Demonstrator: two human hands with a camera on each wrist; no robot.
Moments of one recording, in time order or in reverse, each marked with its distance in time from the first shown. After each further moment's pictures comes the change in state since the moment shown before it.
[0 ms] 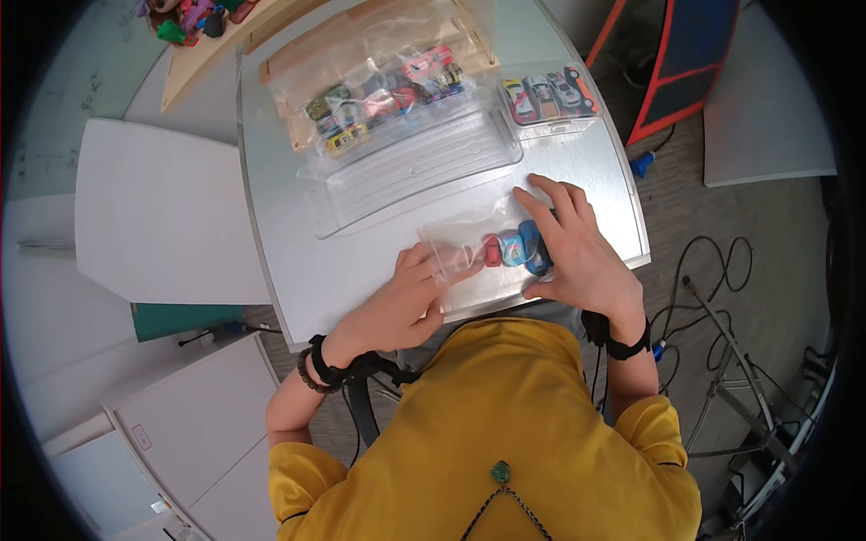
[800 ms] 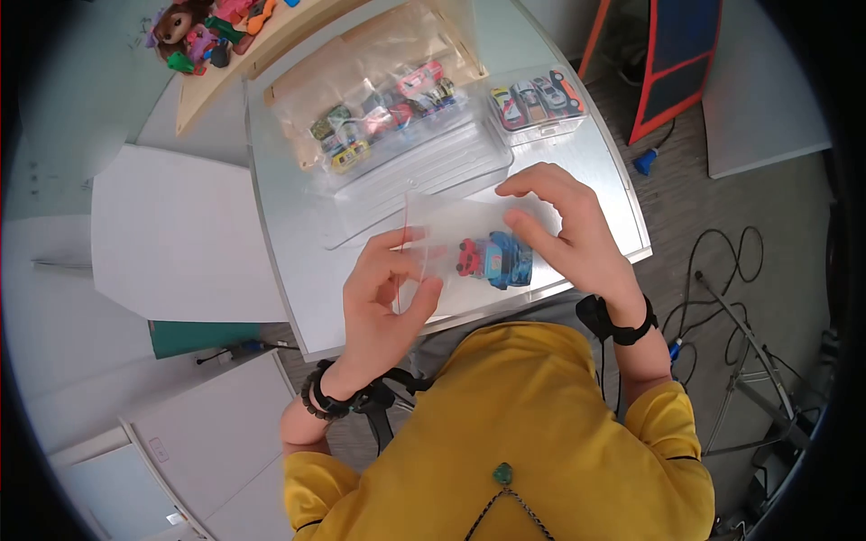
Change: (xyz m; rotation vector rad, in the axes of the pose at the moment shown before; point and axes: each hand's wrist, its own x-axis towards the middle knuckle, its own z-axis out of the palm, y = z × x) left_hand -0.003 0.043 -0.012 -0.623 0.641 -0.159; right_hand 0.025 -0.008 -0.008 0.515 0.393 -0.136
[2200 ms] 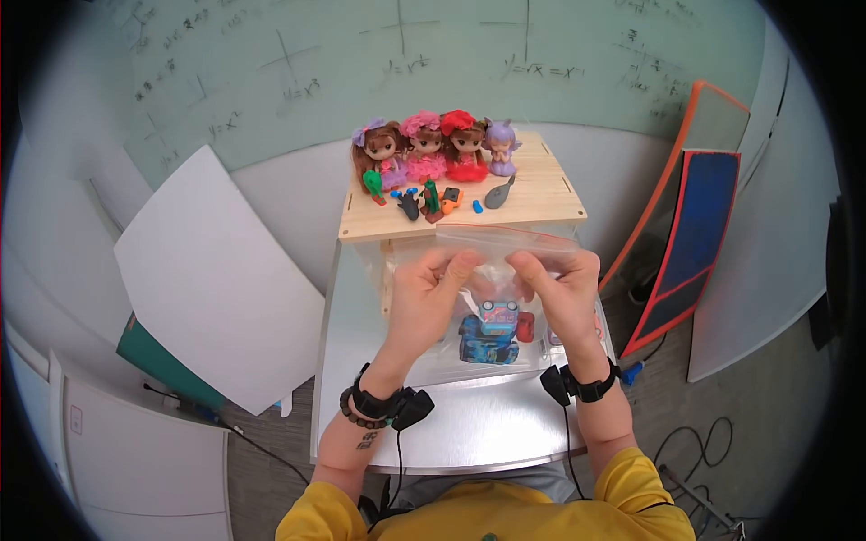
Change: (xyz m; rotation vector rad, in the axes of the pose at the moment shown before) left_hand 0.154 0.058 -0.063 -0.249 0.199 0.258; right_hand 0.170 -0.080 0.021 0.449 0.104 -0.238
